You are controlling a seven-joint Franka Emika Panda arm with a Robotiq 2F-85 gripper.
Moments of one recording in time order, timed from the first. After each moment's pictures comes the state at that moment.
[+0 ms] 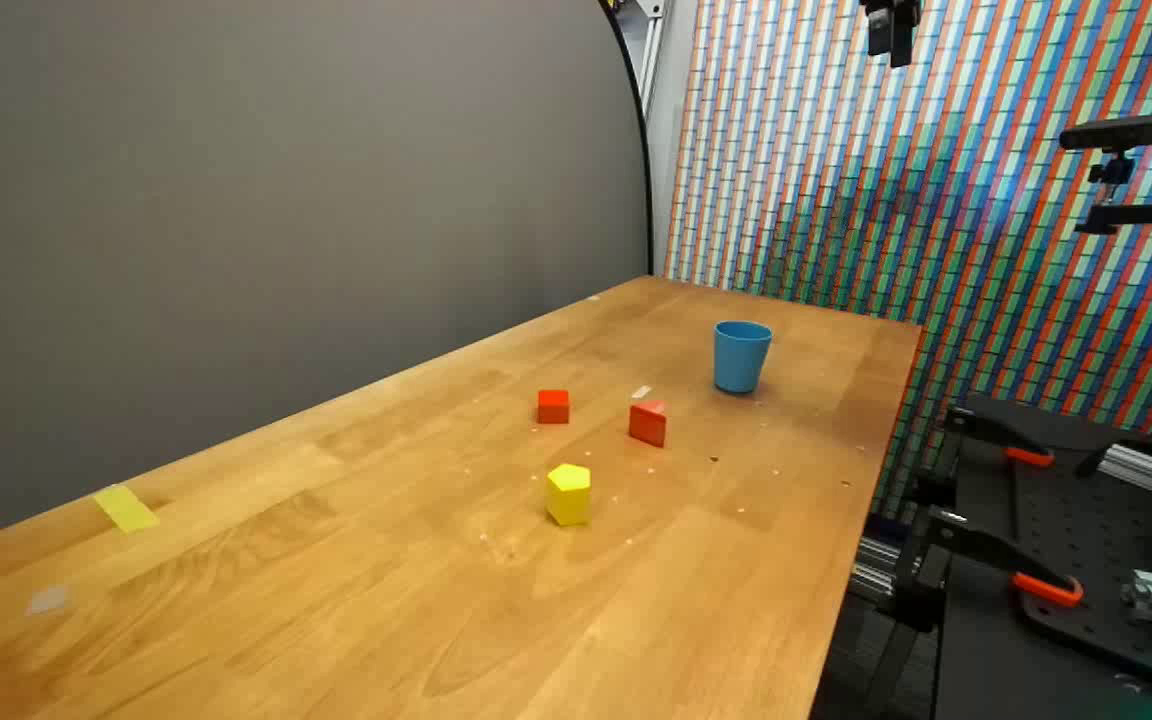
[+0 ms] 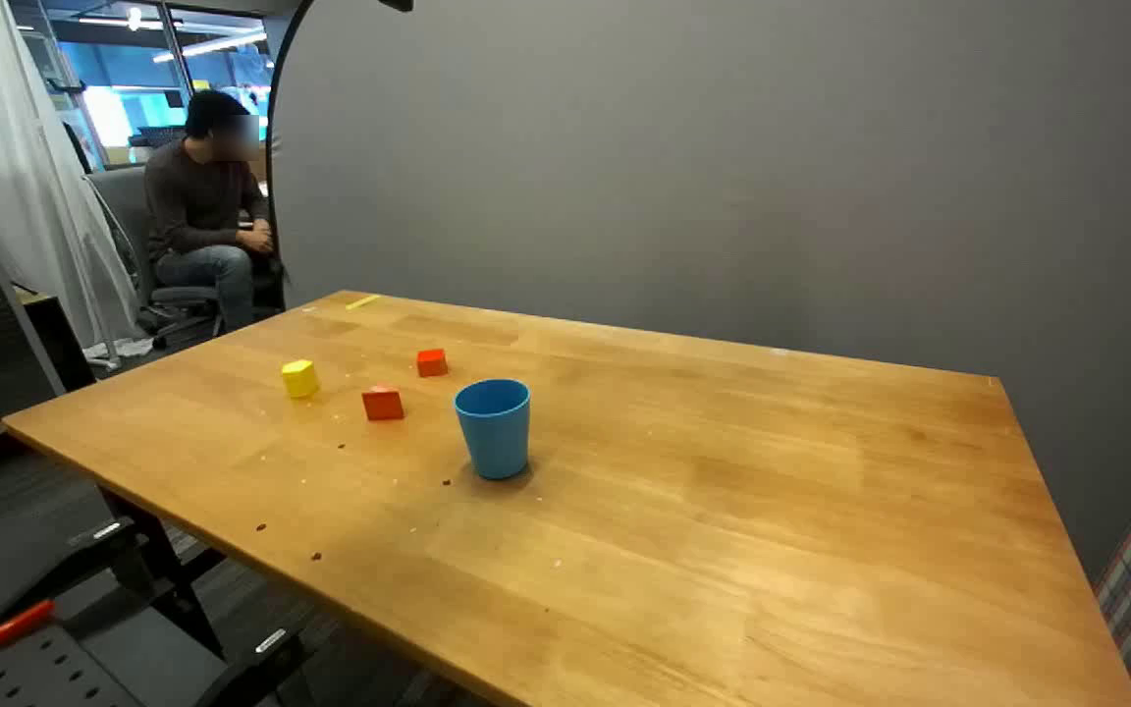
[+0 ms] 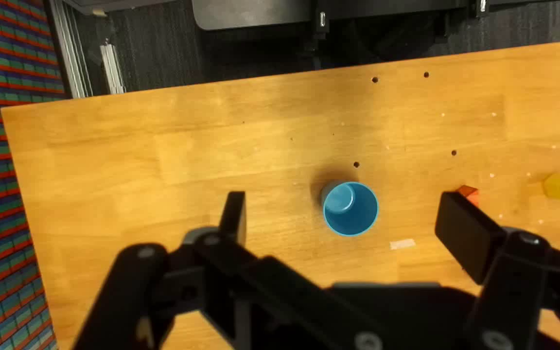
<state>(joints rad) -0.12 -0.25 -0.23 -2.05 -0.09 1.59 -0.26</state>
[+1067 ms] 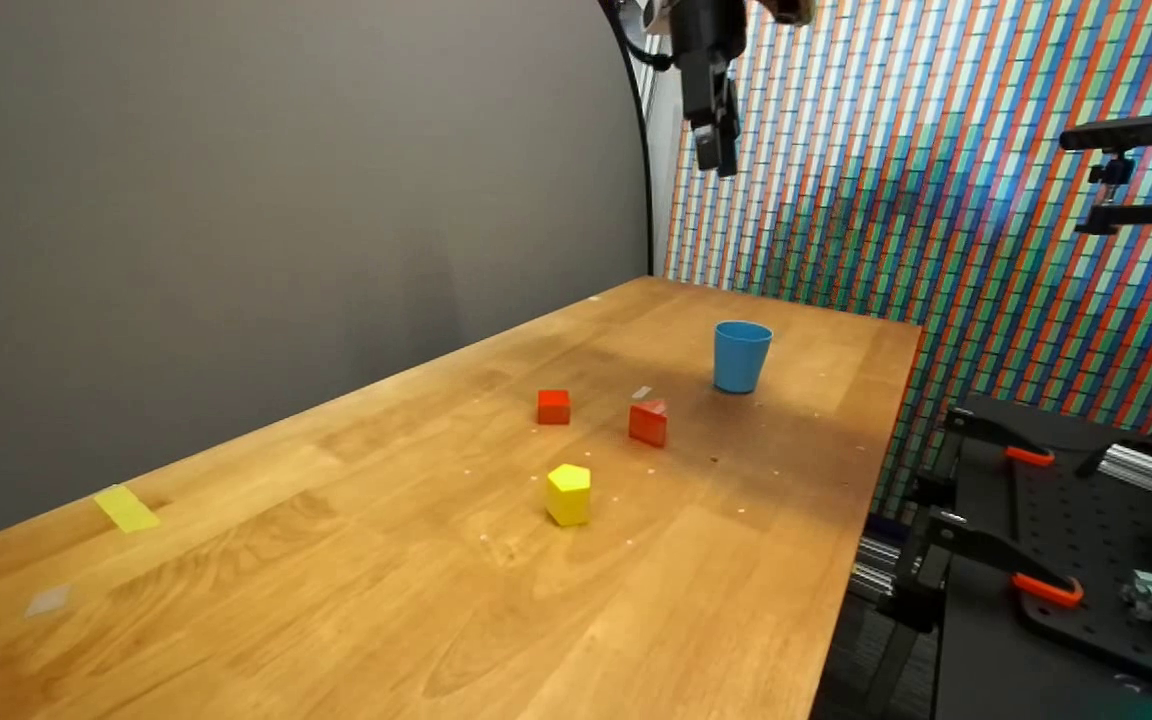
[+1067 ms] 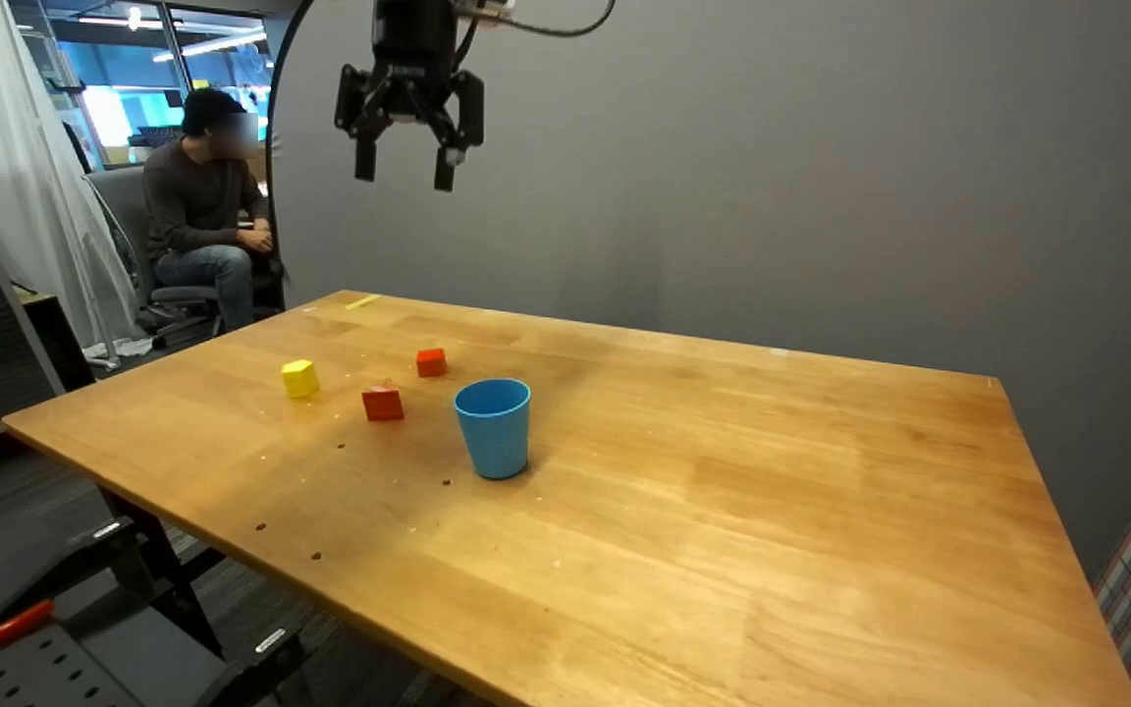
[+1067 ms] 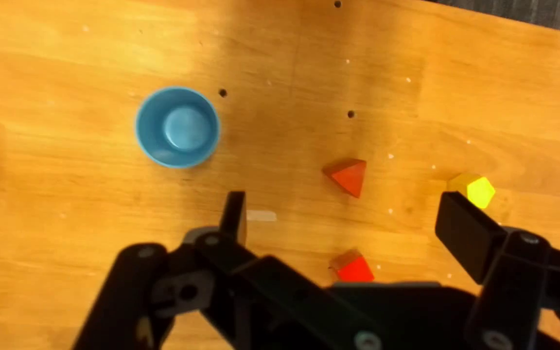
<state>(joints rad) 0.03 0.10 -0.01 -1.97 0.07 1.79 -0.23</state>
